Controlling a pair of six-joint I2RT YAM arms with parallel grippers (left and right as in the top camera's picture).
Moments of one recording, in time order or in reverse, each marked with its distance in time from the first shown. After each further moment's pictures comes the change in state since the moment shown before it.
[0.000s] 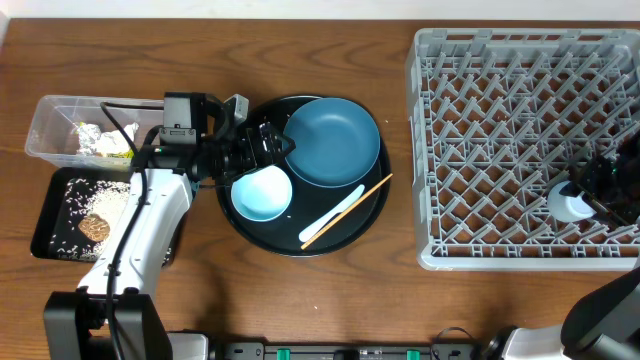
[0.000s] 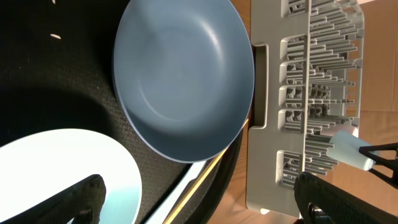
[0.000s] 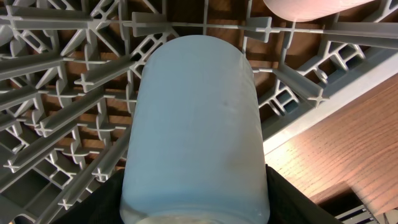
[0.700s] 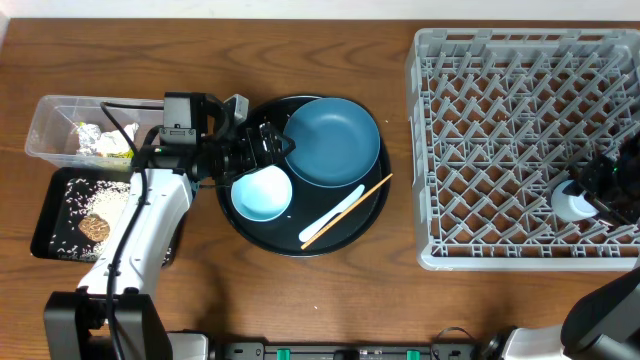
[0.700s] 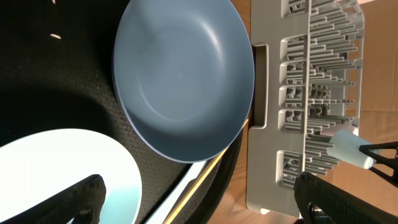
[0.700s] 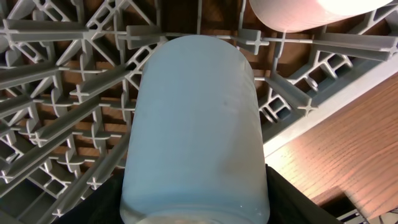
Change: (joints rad) left arm 0.000 0.000 0.000 0.000 0.000 0.000; right arm 0.000 0.000 -0.001 0.022 0.027 0.000
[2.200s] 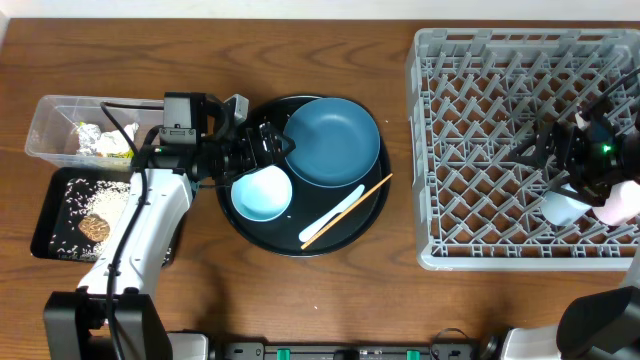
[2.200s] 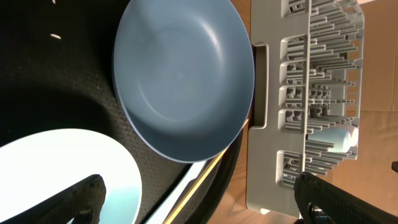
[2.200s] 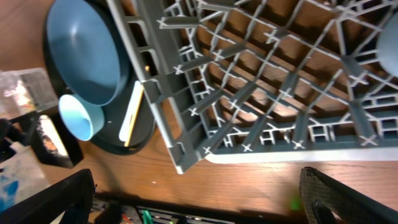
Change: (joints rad) left arm 0.000 0.000 0.000 0.000 0.000 0.000; right arm 0.116 -0.010 0.230 -0.318 -0.465 -0.236
